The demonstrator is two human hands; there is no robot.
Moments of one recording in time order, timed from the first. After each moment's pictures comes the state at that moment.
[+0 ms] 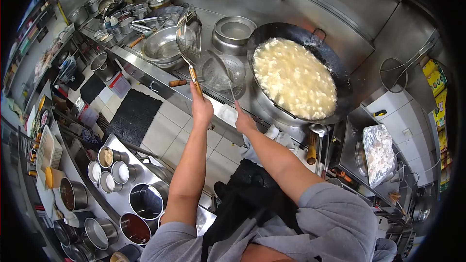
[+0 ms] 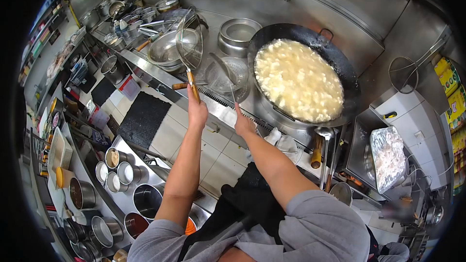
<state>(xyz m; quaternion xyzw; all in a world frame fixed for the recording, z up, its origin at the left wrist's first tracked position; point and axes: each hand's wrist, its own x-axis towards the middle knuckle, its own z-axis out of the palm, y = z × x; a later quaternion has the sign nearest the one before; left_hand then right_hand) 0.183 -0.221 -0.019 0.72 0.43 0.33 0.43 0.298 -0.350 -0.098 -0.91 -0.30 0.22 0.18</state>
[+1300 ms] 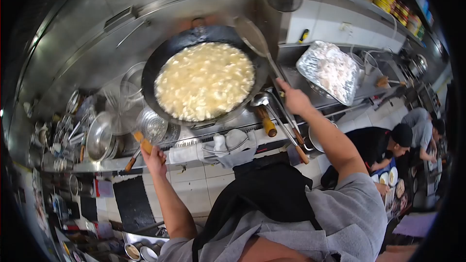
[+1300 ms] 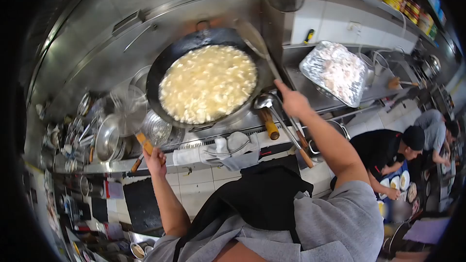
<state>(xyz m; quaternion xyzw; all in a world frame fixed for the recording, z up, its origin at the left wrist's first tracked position) 0.244 -0.255 -0.030 0.49 0.19 0.24 0.82 0.400 -0.765 0.059 -0.98 -0.07 0.02 0.16</state>
